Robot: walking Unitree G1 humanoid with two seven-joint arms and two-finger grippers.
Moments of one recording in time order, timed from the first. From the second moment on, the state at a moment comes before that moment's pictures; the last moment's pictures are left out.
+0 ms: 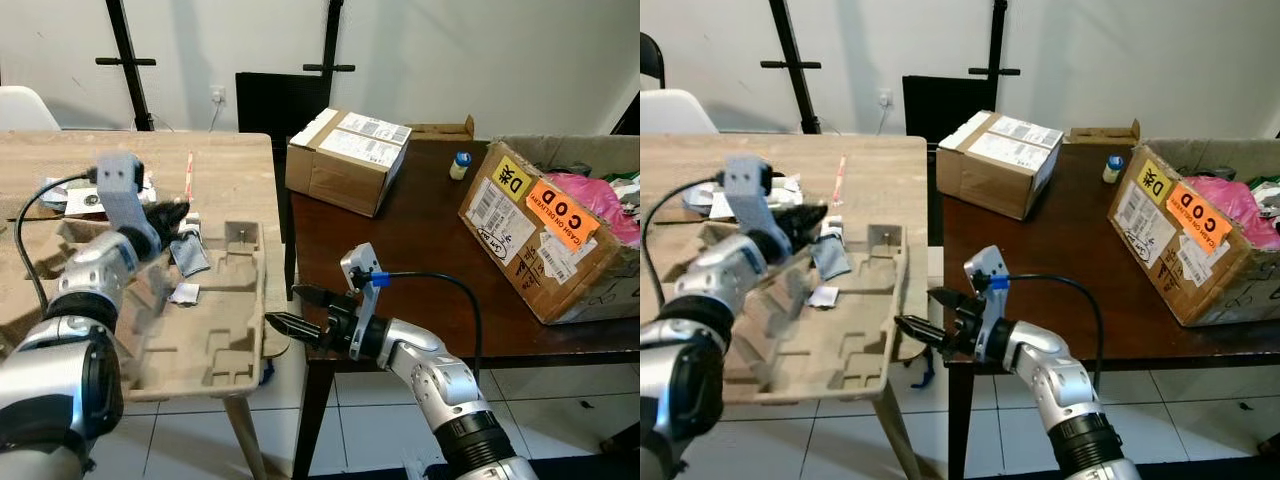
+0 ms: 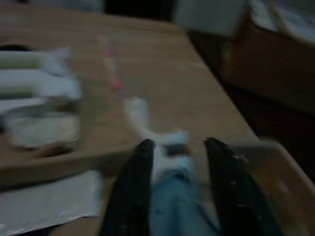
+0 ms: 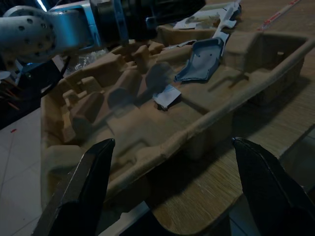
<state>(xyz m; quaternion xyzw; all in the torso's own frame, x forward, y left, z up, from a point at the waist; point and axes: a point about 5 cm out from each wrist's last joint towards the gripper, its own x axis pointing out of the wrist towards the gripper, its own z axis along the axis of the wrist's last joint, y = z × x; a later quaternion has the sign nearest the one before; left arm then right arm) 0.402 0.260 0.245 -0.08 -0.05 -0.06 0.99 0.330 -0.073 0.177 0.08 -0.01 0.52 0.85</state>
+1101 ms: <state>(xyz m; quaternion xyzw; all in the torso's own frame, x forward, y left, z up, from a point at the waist) 0.408 0.224 0.208 0.00 0.02 -0.04 1.00 0.322 -0.069 0.165 0.07 0.01 0.52 0.85</state>
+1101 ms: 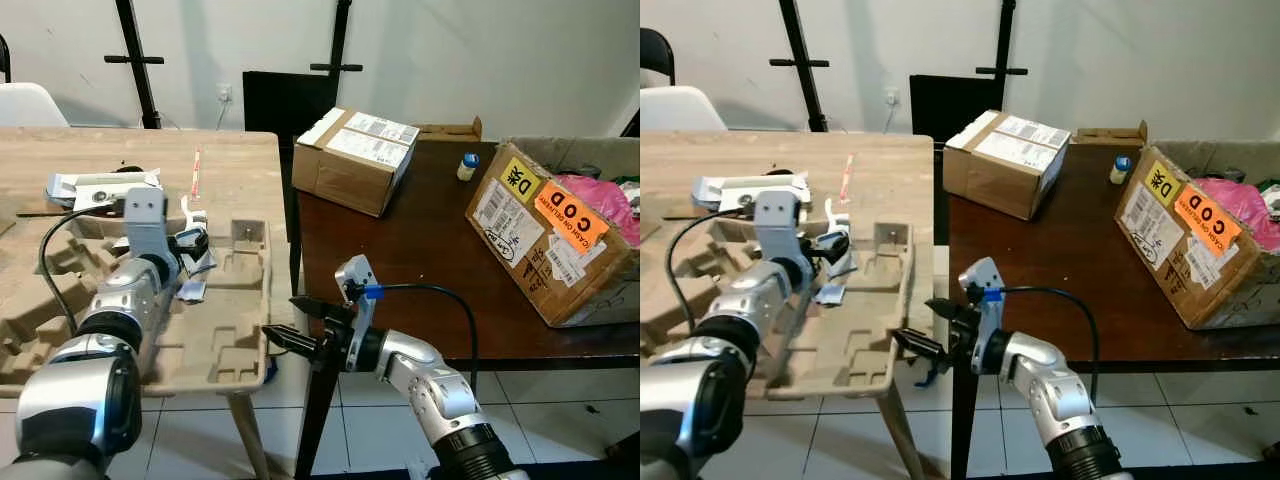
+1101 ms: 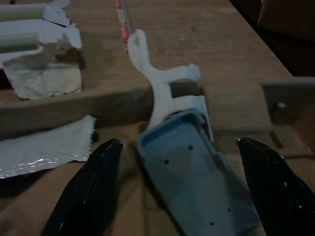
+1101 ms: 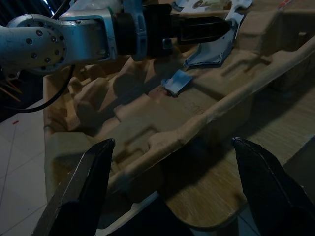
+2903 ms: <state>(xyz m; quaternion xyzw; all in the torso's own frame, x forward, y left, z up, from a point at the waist) 0.405 0.241 0.207 -0.19 -0.01 0.02 0.98 0.330 -0.082 0.164 0.07 0.01 0.47 0.88</state>
